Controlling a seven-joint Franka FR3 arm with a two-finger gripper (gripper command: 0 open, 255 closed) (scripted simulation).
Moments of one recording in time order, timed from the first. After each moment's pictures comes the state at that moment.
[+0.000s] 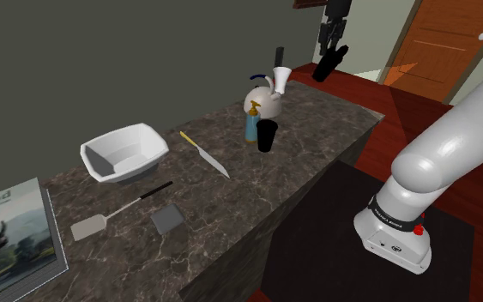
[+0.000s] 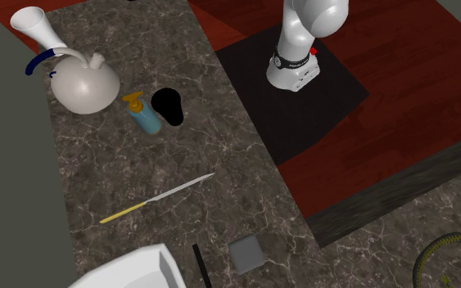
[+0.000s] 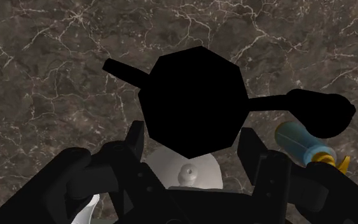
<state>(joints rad) -0.27 -0.19 -0.22 -1.85 -0.05 1.61 -0.44</state>
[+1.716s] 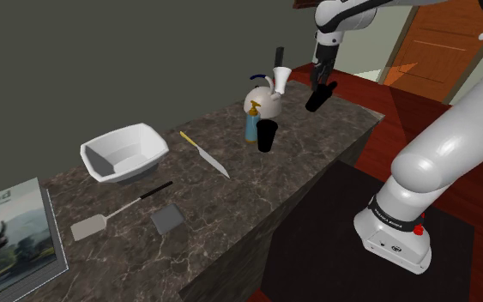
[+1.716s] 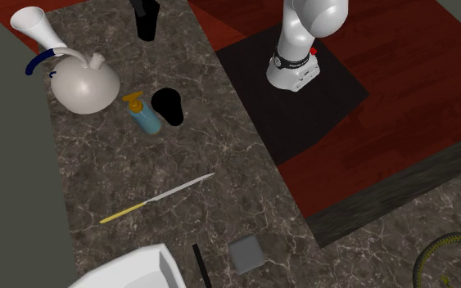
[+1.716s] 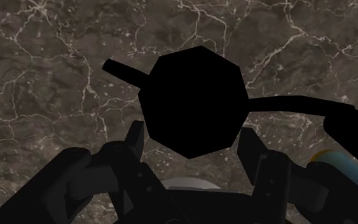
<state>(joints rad) -0.27 -0.17 -0.23 -2.17 -0.05 1.96 -0.45</state>
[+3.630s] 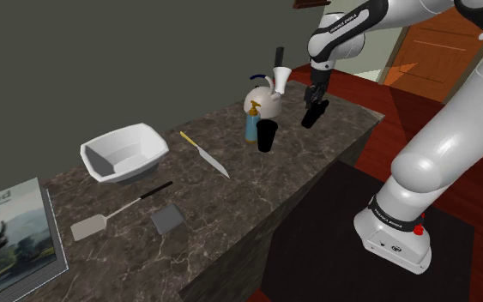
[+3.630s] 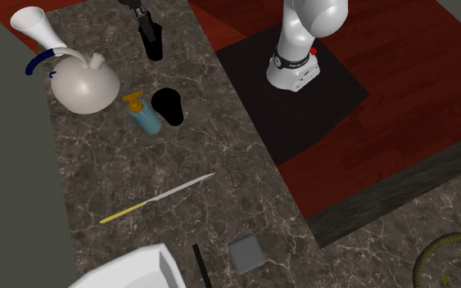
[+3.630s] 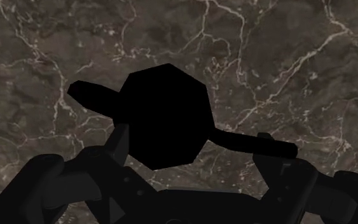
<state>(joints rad) -0.27 -0.08 -0.24 -2.31 -0.04 2.19 -0.46</state>
